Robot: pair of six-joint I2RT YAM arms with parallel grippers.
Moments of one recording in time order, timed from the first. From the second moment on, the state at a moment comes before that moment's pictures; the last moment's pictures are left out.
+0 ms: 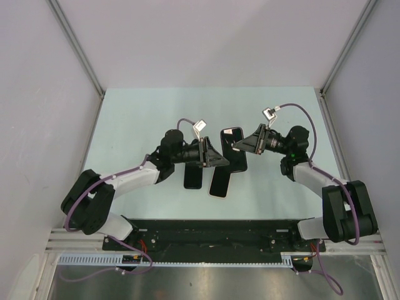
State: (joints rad) left arm -0.66 1.46 0.77 0.48 0.70 -0.92; right arm 0.21 1.37 0.62 0.89 -1.08 1.09
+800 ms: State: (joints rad) left arm -0.57 1.38 0.77 0.57 0.77 -0.92; right arm 0.30 1.25 0.62 0.64 -1.18 0.92
